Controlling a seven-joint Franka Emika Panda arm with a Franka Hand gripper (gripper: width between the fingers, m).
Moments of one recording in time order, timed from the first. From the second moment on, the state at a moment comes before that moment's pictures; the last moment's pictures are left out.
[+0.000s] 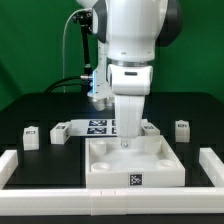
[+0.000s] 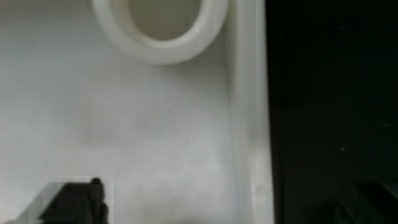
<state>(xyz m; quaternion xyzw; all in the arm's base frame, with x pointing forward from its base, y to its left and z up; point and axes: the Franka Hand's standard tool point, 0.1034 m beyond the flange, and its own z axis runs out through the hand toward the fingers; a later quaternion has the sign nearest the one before) 0.454 0.009 0.023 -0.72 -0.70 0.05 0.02</state>
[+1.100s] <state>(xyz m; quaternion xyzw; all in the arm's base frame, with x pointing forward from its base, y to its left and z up) 0.453 0.009 0.016 -0.72 -0.69 0.05 0.02</state>
